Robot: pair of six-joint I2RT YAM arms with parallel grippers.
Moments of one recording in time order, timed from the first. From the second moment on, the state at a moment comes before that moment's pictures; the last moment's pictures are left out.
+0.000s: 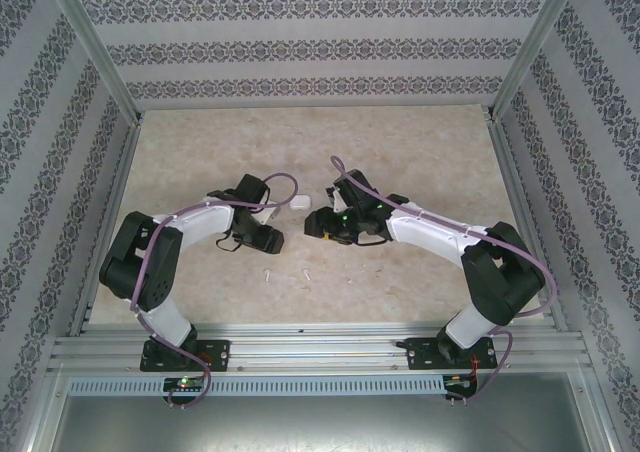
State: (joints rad) left arm -0.39 1.69 0.97 -0.60 0.20 -0.06; right arm 0.67 1.60 1.00 -0.35 -0.44 0.80
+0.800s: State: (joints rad) left arm -0.40 1.70 0.98 -0.60 0.13 -0.06; right arm 0.67 1.60 1.00 -0.32 -0.44 0.83
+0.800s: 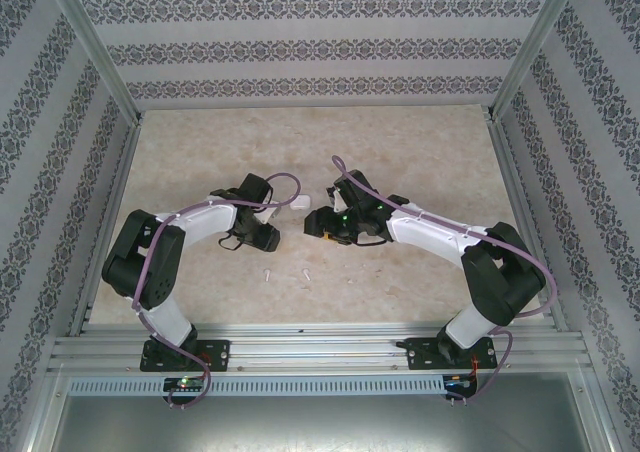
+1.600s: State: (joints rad) left arm -0.41 1.72 0.98 -0.53 0.15 -0.06; right arm 0.67 1.60 0.97 -0.29 -0.45 0.86
